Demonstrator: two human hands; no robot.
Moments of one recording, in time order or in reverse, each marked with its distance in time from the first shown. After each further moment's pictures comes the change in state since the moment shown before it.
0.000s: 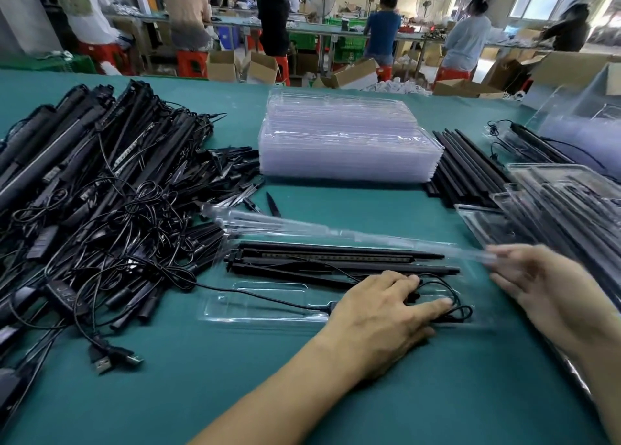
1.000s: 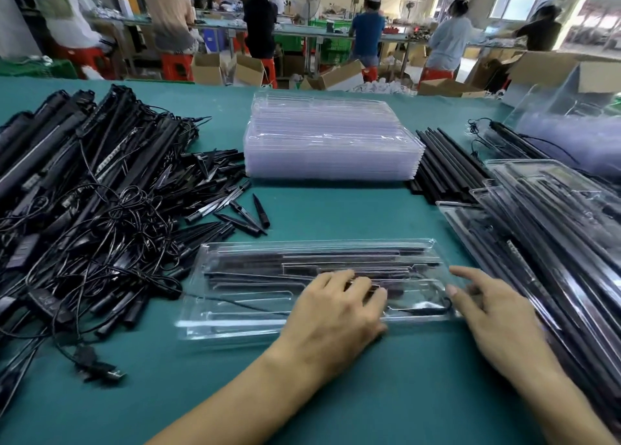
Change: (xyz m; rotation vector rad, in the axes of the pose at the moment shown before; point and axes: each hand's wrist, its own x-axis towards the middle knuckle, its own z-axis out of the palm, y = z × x) left_hand -0.033 -0.007 -0.016 0.290 0.237 -0.003; right_hand -0.041 0.035 0.020 -0.997 0.156 -0.314
